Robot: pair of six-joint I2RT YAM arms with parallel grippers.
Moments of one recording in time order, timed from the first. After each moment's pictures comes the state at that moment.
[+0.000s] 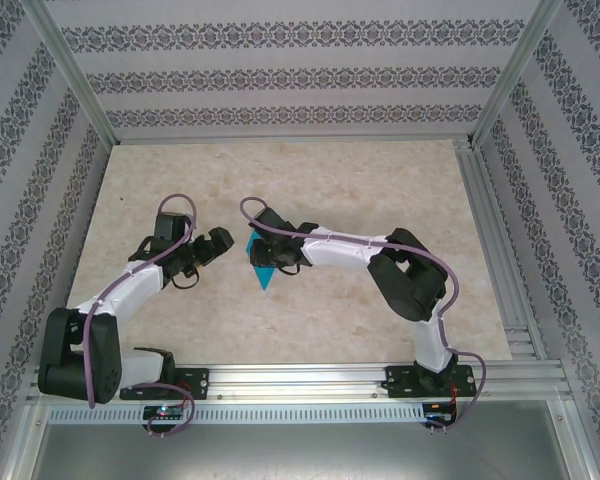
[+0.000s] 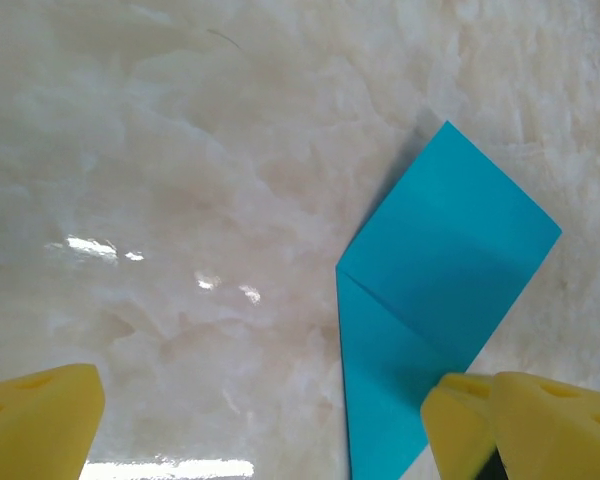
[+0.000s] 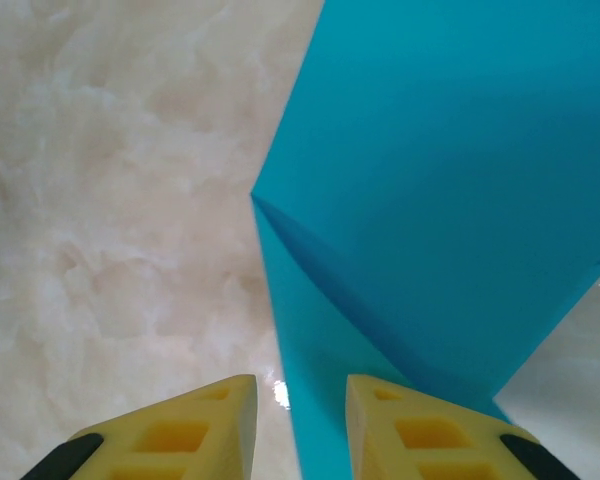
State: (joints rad) left arm -0.13 1.28 0.63 -0.24 0.34 -0.73; right arm 0.89 2.02 1.38 -0.35 -0.03 0.76
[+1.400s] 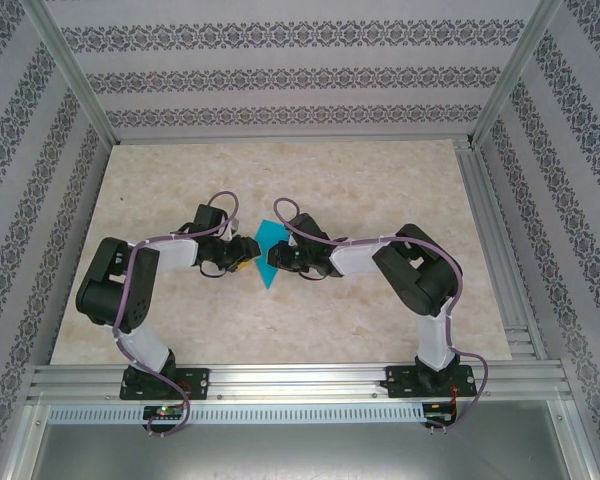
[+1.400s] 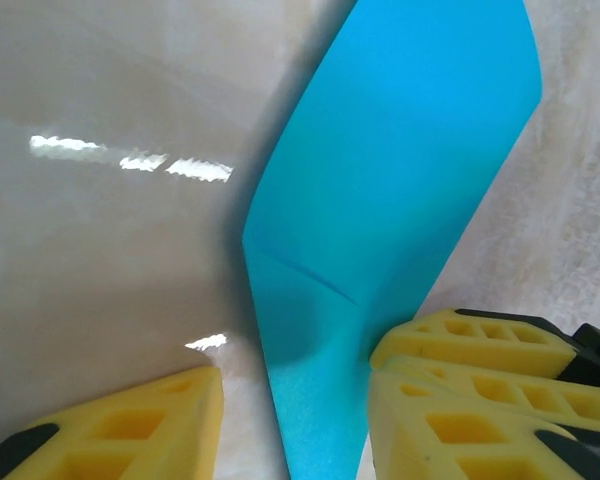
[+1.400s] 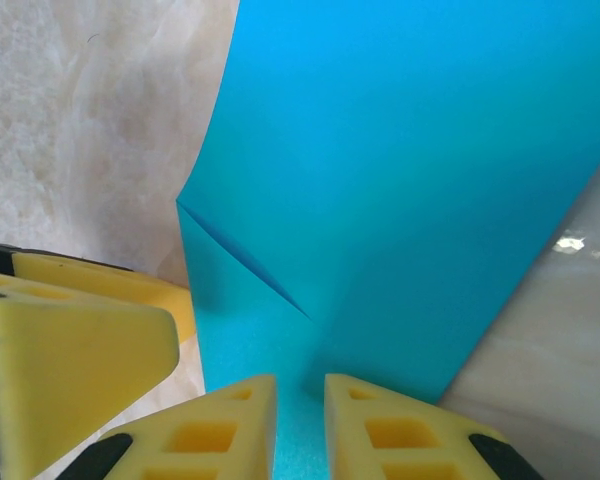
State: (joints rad) left arm -0.27 1.71 0.80 -0.12 0.57 -0.74; right arm 0.75 1.98 1.02 0.17 -0.30 0.84
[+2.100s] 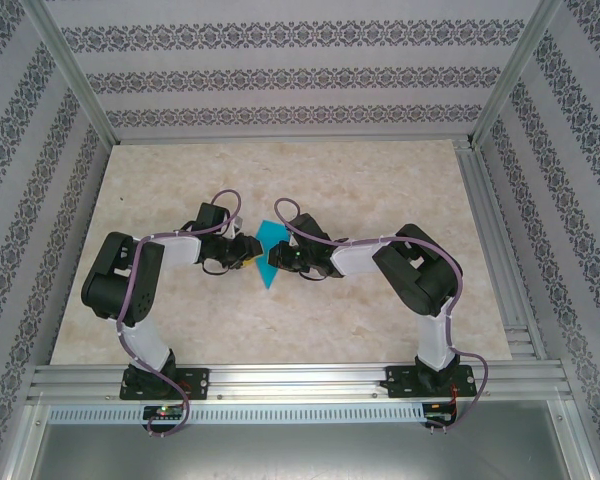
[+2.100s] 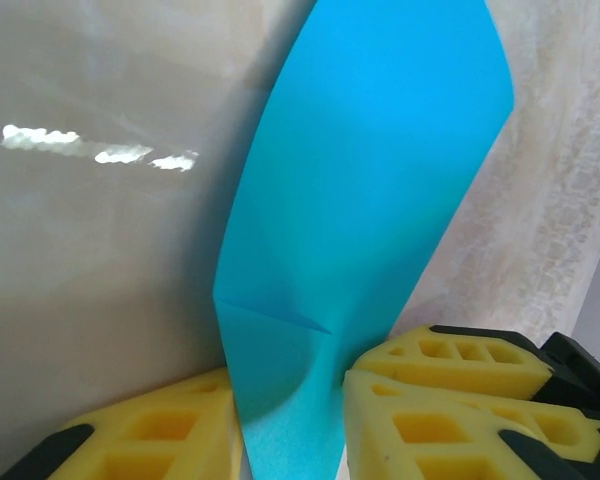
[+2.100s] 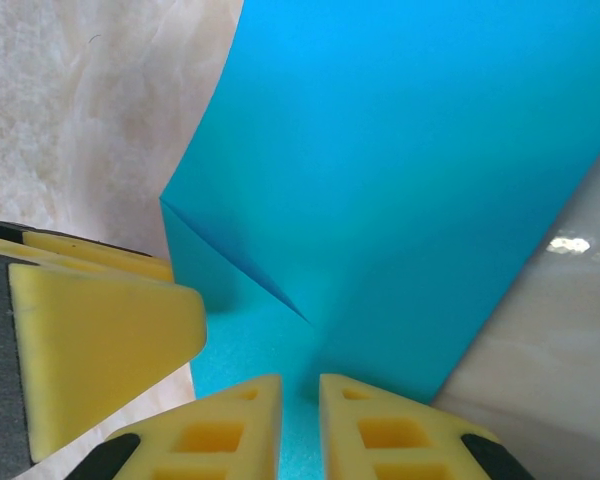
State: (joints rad) left arm -0.28 1.76 0.82 -0.07 0.62 -0.76; right arm 0.75 1.98 1.01 0.18 -0.30 0.84
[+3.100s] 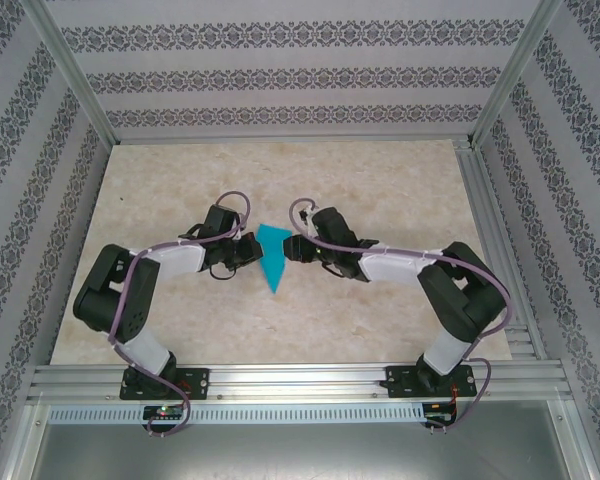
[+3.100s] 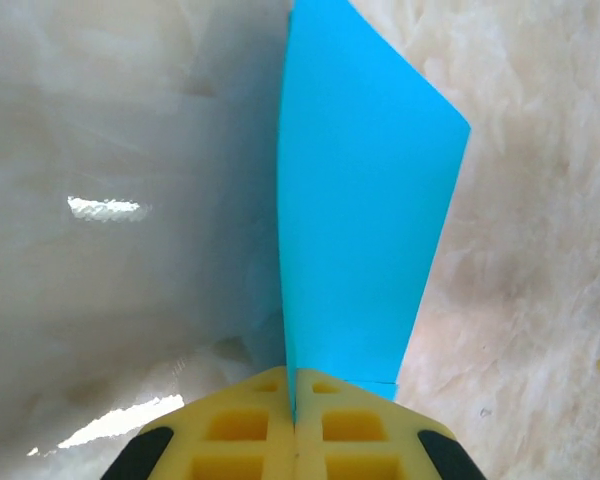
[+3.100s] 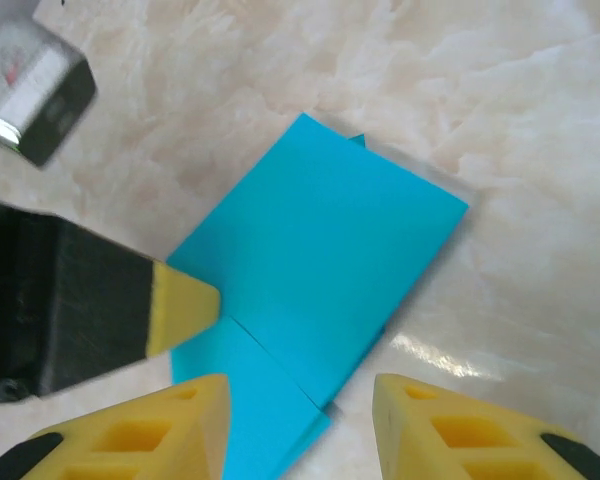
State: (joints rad) left arm -0.38 1.63 0.78 -0.07 0.38 -0.77; right arm 0.73 1.68 0.84 0.17 -0.15 0.45
